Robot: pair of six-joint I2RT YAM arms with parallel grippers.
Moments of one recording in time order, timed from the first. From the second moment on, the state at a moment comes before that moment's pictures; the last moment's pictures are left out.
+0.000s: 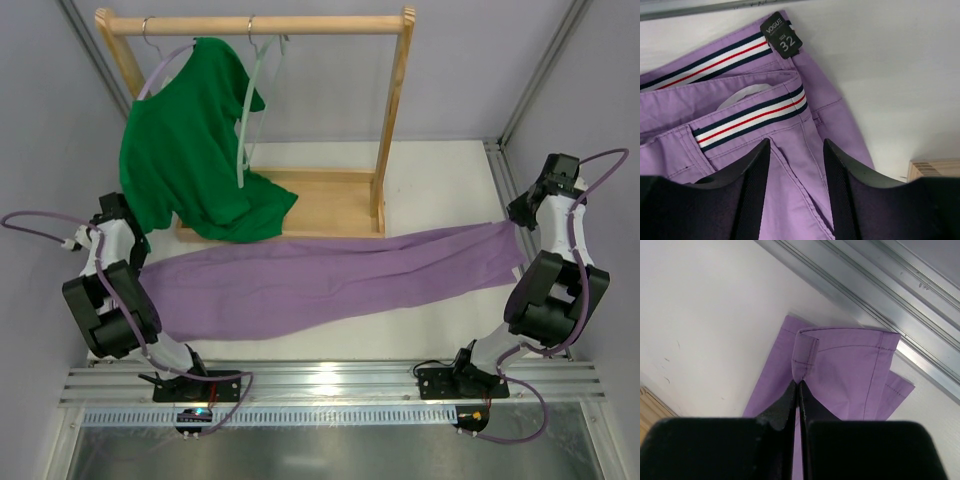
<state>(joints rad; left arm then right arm) 0.44 1.55 1.10 -0.77 -0.46 -0.94 -0.44 1.60 1.31 -0.64 0.06 0.56</state>
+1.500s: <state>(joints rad) 0.42 1.49 1.15 -0.82 -0.60 -0.96 -0.43 1.64 1.32 -0.62 0.03 0.57</state>
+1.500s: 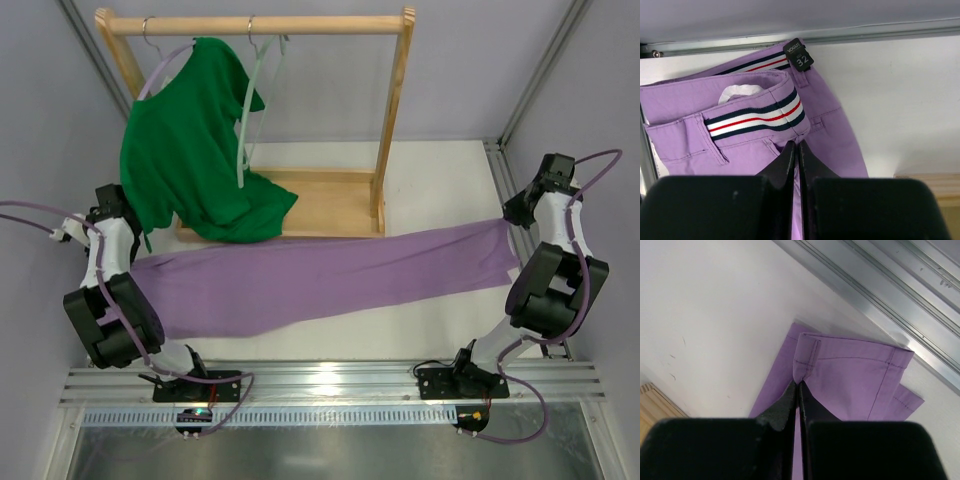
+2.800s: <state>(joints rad) 0.37 1.30 0.93 -0.71 -0.51 -0.83 -0.39 1.41 0.96 -0.64 0.01 0.63</state>
